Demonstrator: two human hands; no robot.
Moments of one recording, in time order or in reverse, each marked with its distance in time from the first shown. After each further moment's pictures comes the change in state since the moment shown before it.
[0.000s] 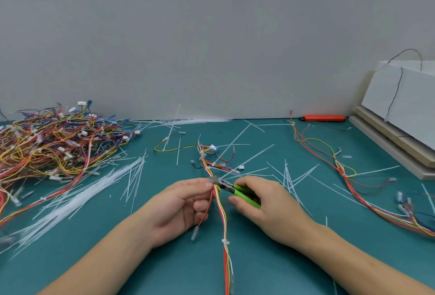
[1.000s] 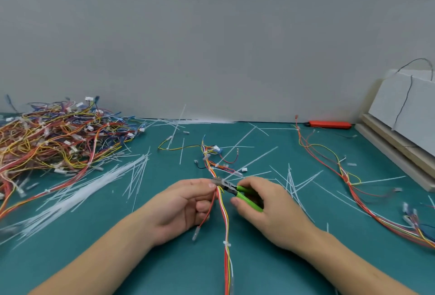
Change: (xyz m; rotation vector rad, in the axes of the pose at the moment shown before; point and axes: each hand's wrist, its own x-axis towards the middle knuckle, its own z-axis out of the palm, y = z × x) left_hand 0.001 -0.001 0.000 0.049 0.031 -0.007; right_hand 0.002 0.006 0.002 0.002 0.023 -0.003
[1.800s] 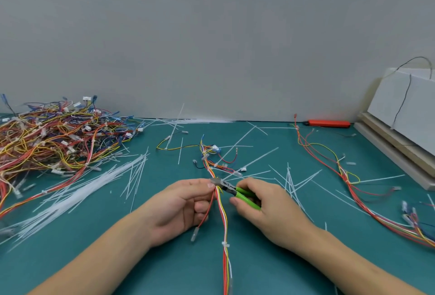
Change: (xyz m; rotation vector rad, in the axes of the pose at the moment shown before) left_hand 0.002 -0.001 -0.003 -0.031 -0.027 0.002; right_hand 0.001 -0.001 0.000 0.009 -0.015 0.014
